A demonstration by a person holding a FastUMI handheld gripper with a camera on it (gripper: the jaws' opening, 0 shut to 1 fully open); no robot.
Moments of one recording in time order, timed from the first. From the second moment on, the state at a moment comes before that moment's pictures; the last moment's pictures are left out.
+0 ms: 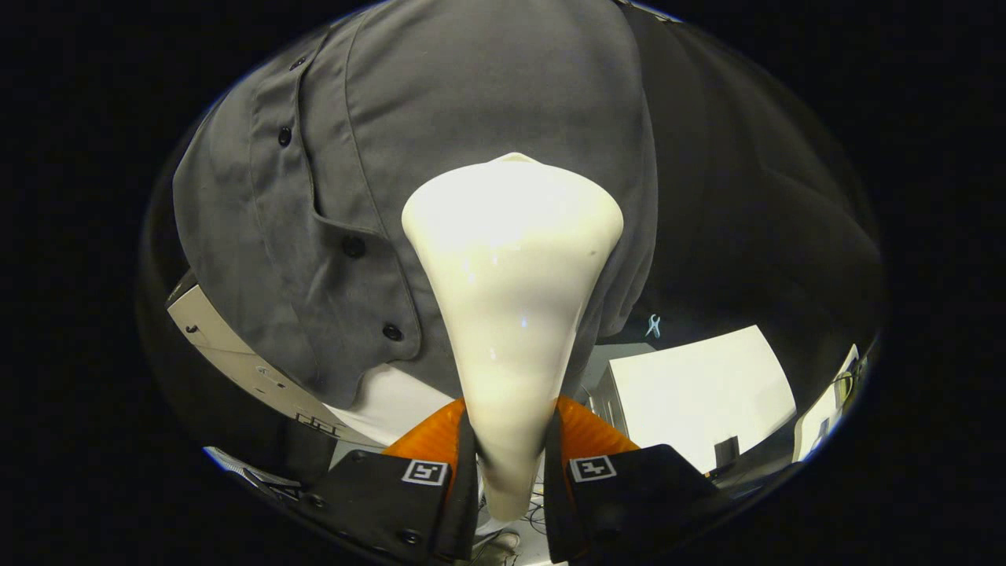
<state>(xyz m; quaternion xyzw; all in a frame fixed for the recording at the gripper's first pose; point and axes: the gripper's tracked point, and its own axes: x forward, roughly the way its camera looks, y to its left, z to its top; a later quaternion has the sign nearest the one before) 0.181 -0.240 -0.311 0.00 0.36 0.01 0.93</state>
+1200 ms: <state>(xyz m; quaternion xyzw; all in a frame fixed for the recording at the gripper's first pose) 0.126 -0.210 -0.273 0.06 0.32 -0.05 0.94</state>
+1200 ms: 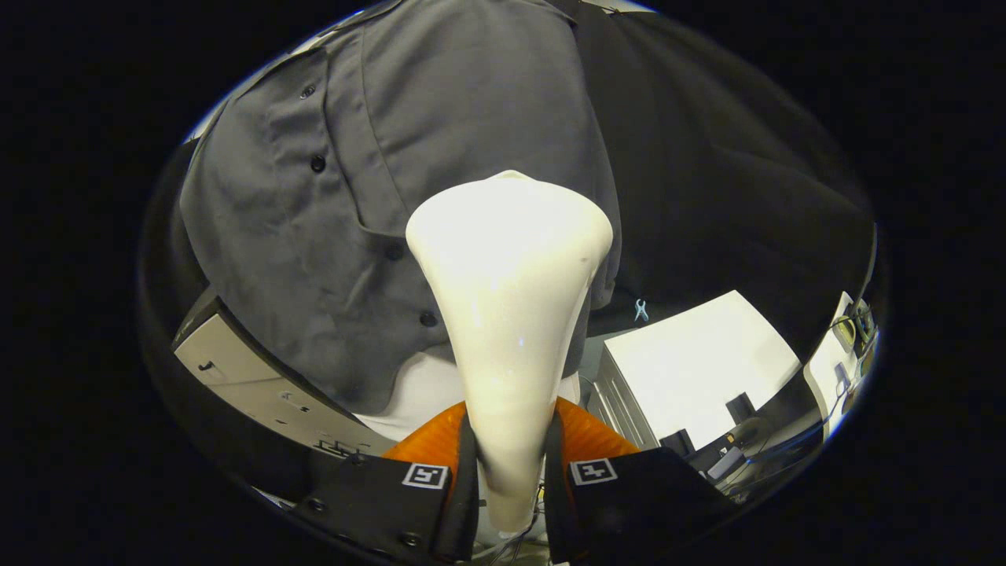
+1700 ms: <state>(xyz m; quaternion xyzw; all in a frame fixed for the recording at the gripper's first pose) 0.071 -0.117 -0.107 0.05 0.15 -0.10 0.98</state>
